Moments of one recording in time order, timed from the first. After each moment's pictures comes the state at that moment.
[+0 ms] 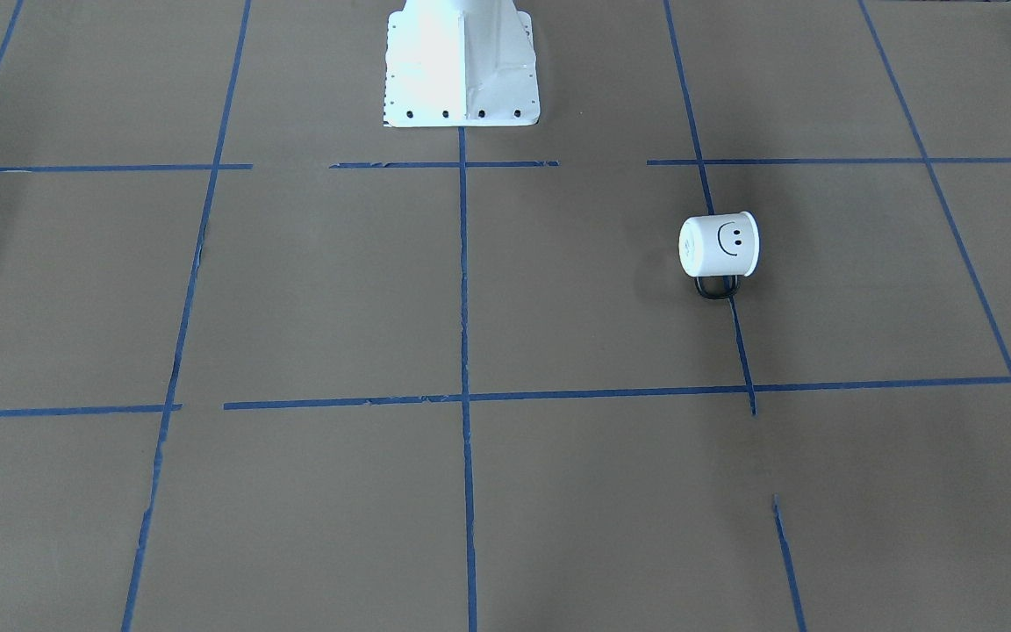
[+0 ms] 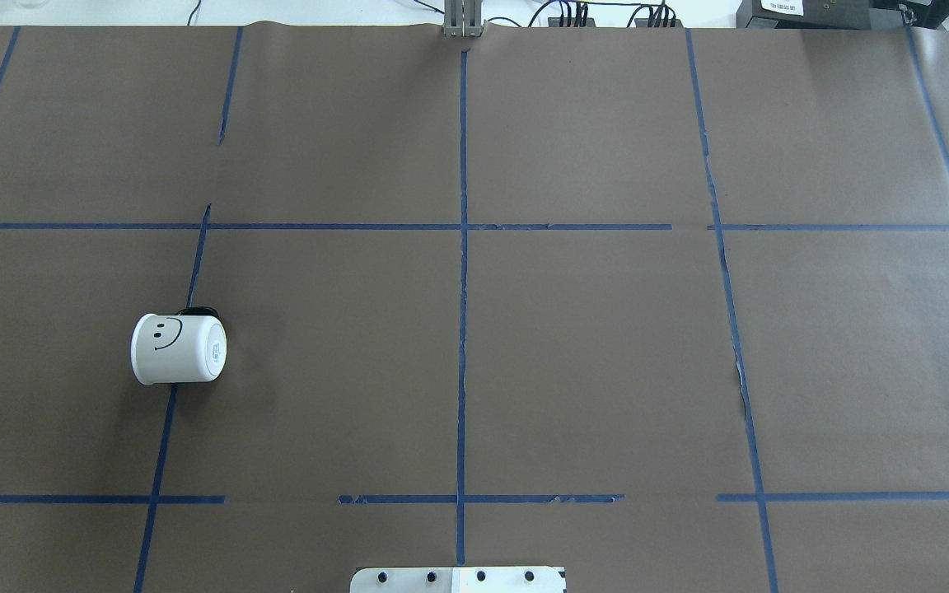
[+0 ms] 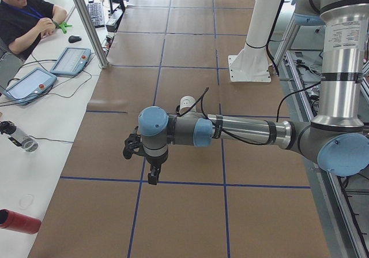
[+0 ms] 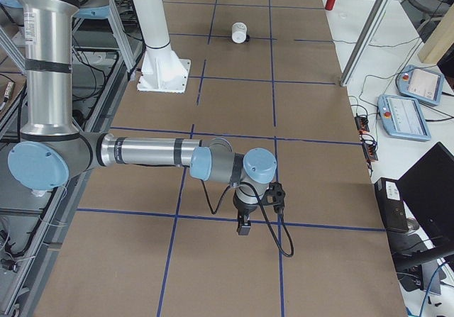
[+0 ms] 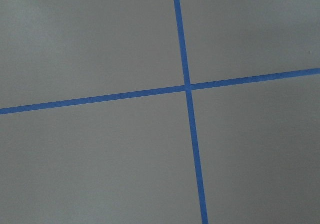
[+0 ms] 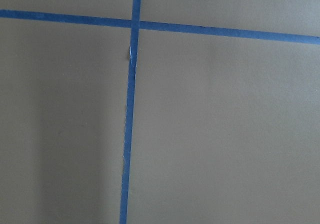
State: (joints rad) left arm -1.61 -1.54 -1.70 -1.53 -2.32 0.11; right arm 1.57 -1.63 1.65 -1.72 2.28 -0.15
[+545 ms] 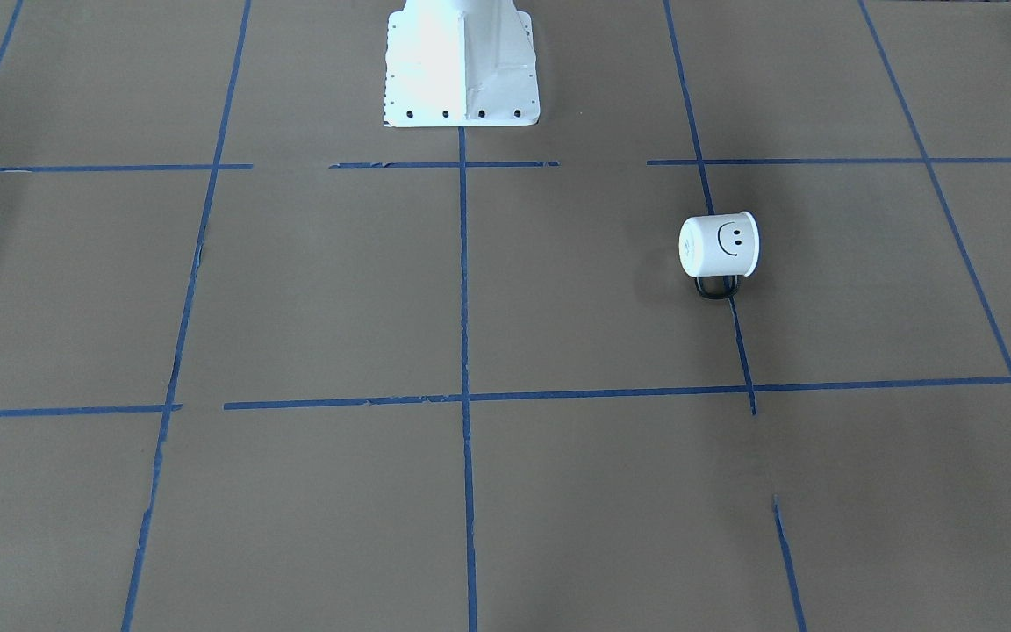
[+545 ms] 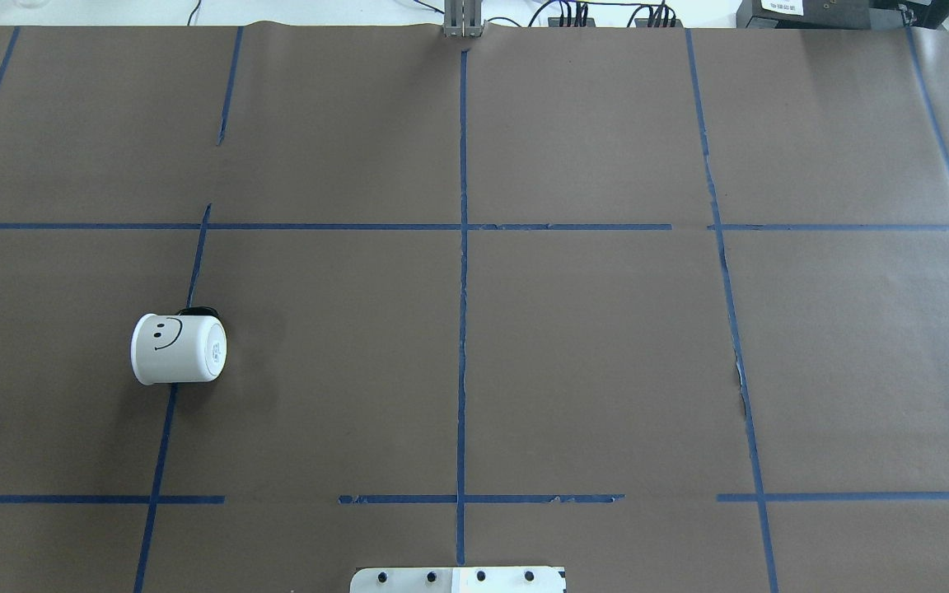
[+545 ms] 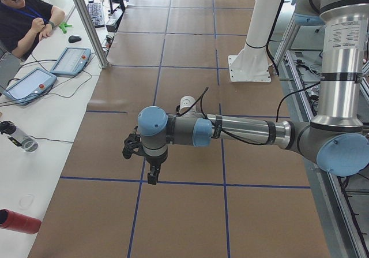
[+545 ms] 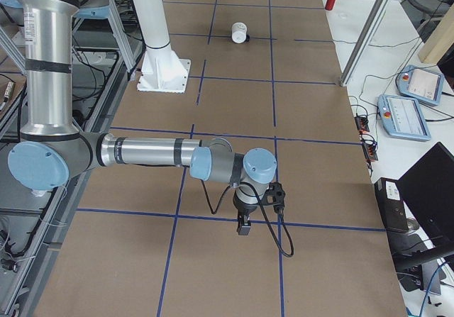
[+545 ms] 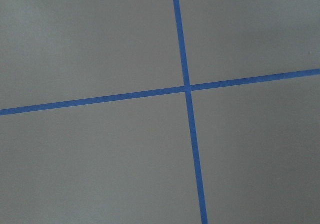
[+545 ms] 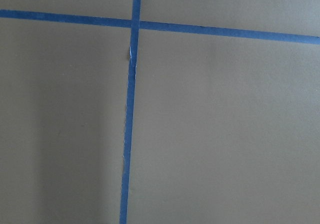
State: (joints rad) left arm -1.60 -1.55 -1.70 -1.53 -2.32 0.11; right arm 1.57 -1.63 1.65 -1.72 2.28 -0.15
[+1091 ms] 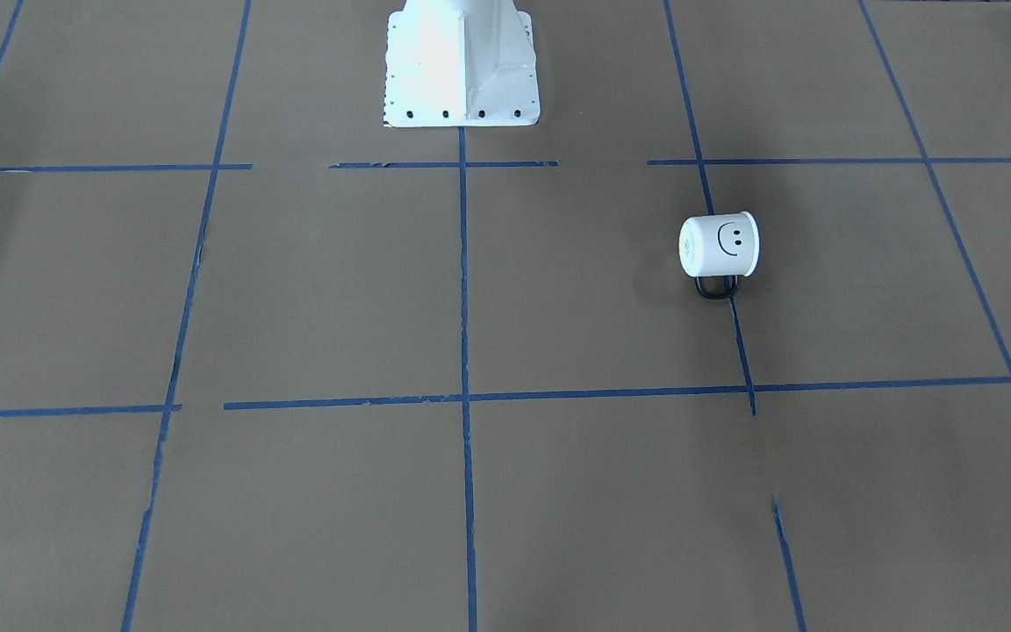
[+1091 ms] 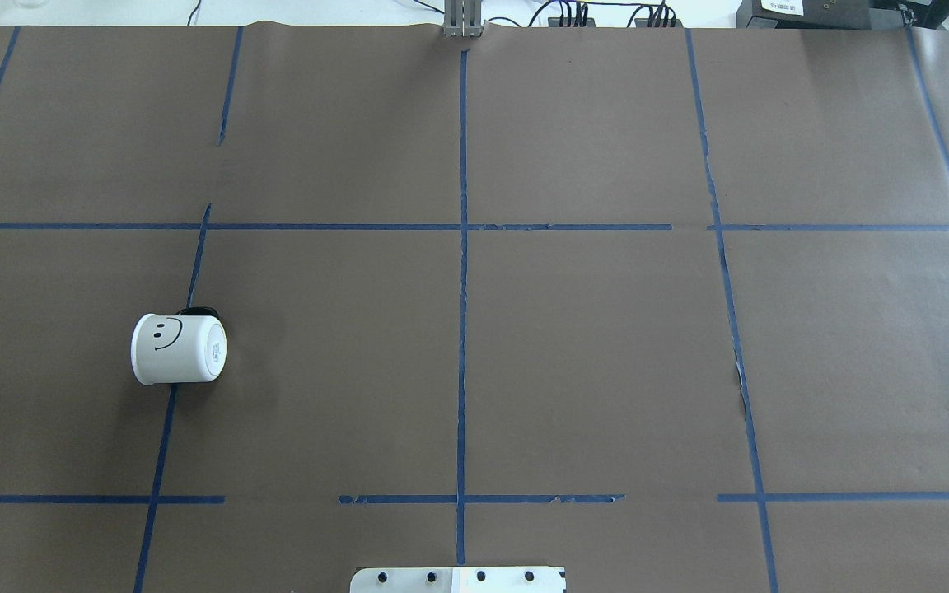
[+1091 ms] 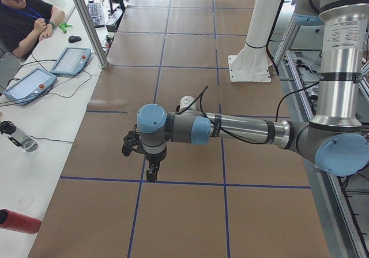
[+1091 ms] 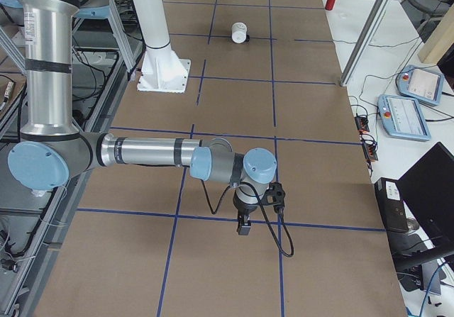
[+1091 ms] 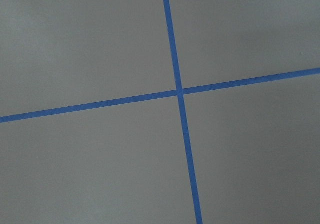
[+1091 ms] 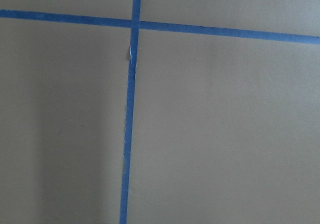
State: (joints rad) left arm -1.53 -1.56 -1.70 -1.60 -2.34 0.09; right arm 1.57 -1.63 1.65 -1.72 2.28 -0.15
